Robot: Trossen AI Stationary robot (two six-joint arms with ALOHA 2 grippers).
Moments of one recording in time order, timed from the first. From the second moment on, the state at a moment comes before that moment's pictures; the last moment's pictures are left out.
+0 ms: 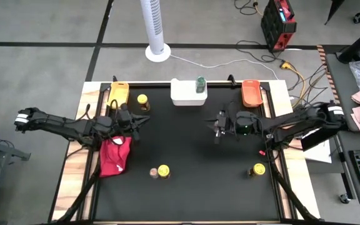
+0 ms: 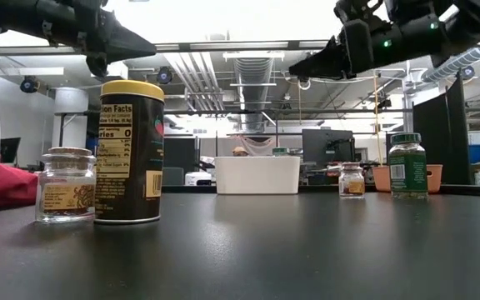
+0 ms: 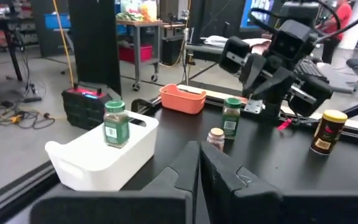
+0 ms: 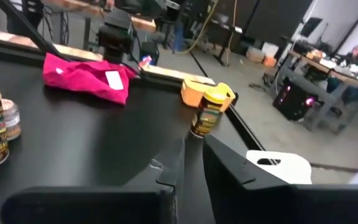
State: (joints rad) left arm -0.13 0.74 0.40 0.25 -0.56 -0.13; right arm -0.04 1.25 0.48 0.64 0.18 -0.28
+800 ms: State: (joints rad) left arm -0.13 0.82 0.40 0.25 -0.91 -0.09; right arm -0.01 1.40 0.48 0.71 0.18 -0.20
